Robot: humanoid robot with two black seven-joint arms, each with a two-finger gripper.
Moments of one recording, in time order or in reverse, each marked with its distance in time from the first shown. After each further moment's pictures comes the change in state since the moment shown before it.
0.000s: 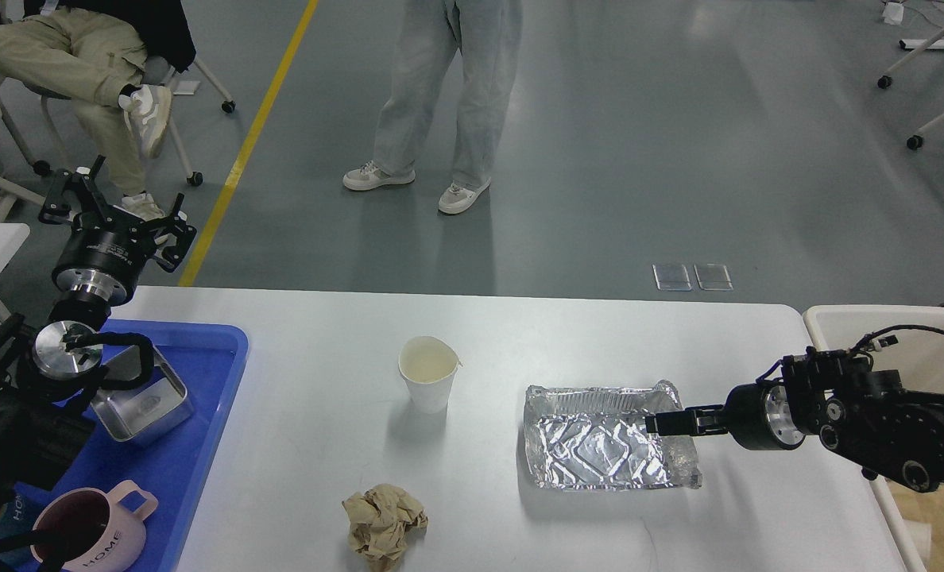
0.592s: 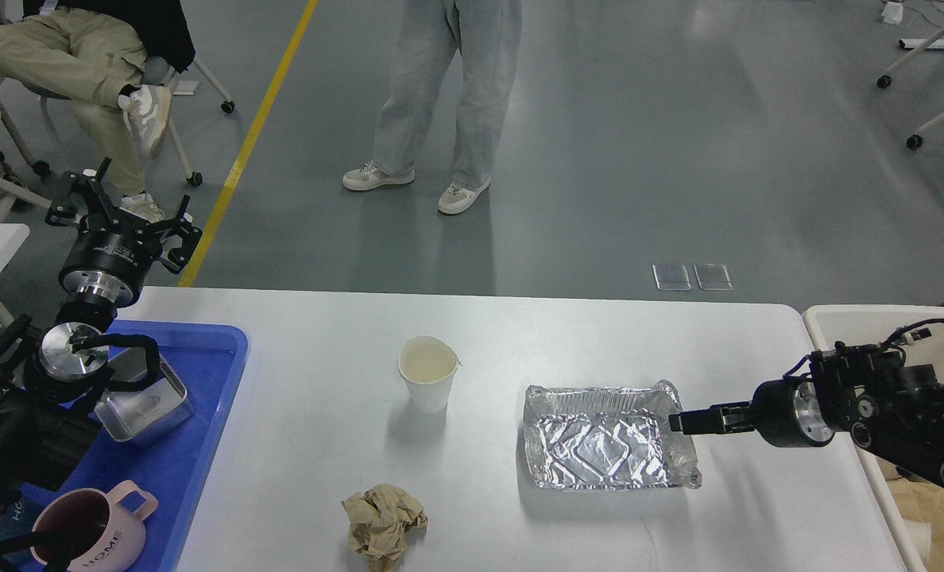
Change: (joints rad) left arm 0.001 -0.012 0.000 0.001 0.000 0.000 -0.002; right arm 0.003 -0.075 0.023 0.050 -0.058 0.010 0.009
